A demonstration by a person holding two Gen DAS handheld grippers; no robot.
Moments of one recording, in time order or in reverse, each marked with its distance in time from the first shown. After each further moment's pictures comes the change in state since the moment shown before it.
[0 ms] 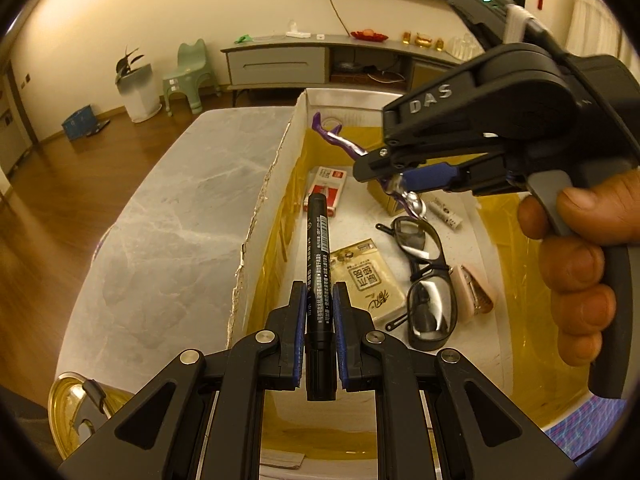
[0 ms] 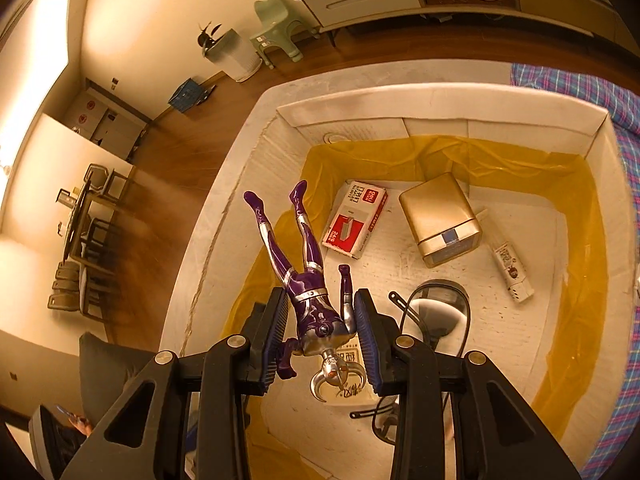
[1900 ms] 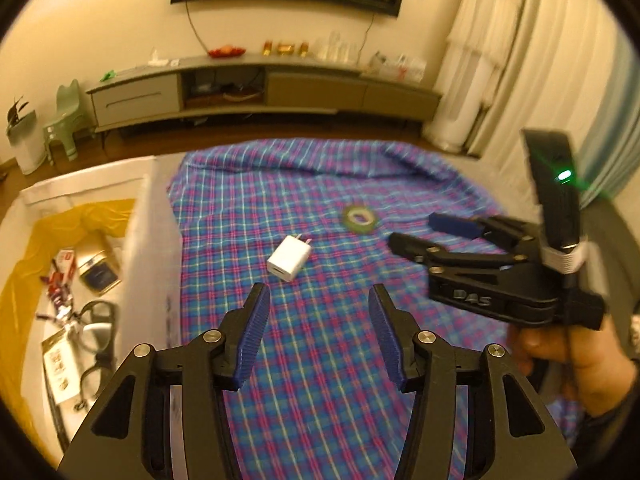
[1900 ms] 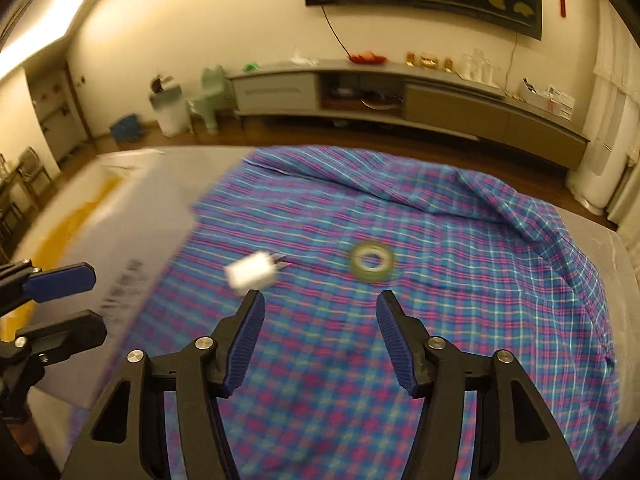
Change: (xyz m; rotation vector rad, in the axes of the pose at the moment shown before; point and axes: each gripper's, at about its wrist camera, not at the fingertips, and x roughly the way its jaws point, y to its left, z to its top) left arm 0.020 -0.278 0.049 0.164 -0.036 -0.321; right arm -0.180 -0.256 -0.082 -0.225 -0.363 -0.417
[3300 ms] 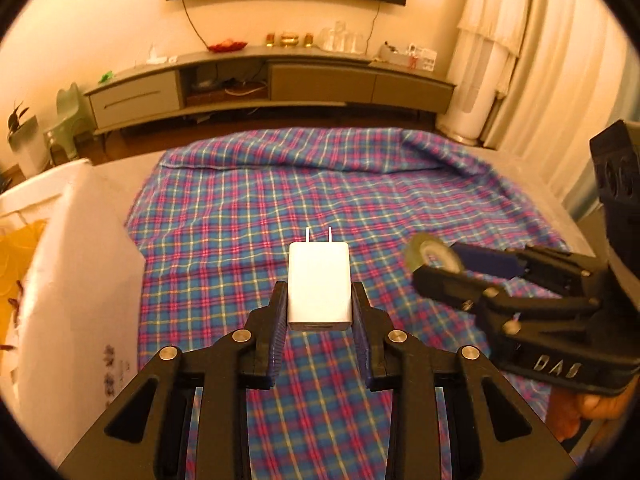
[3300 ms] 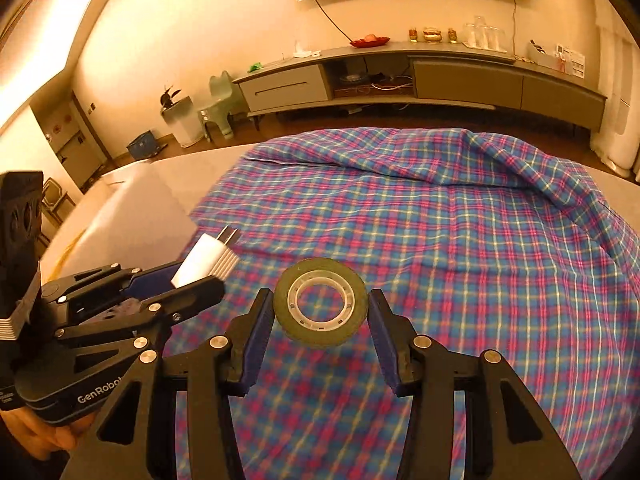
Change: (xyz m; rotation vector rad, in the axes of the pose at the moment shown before) left arm 0.051 -0.019 0.010 0.015 -0.008 0.018; right arm 0.004 -0.027 -0.007 0.103 0.022 0.163
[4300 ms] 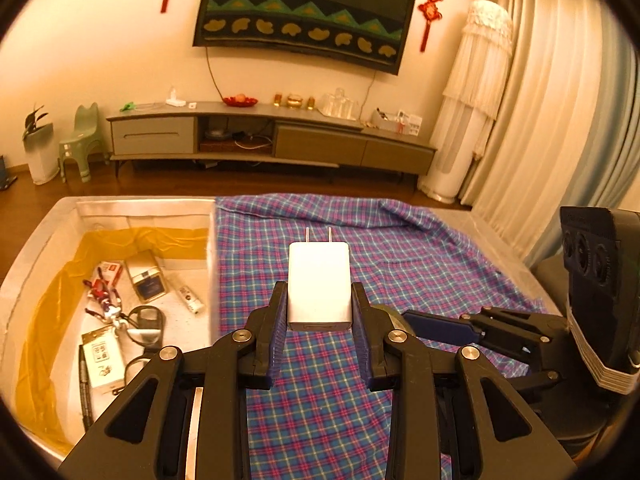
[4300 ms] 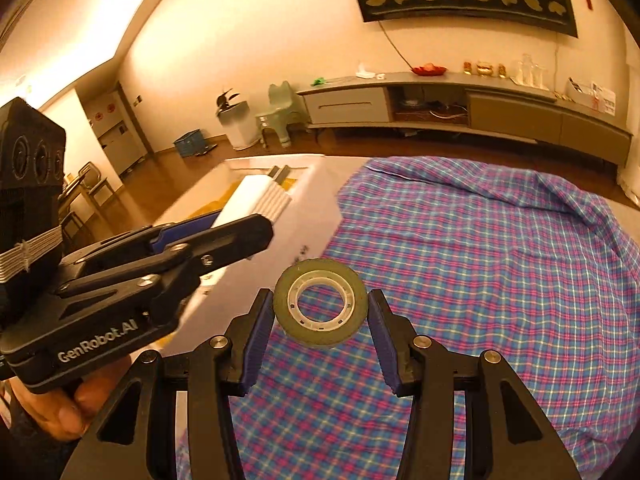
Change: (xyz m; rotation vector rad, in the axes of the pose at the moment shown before) left arm -0.171 0.051 -0.037 -0.072 -0.214 -0.064; right arm -0.095 0.153 -0.038 -0.108 -0.068 0.118
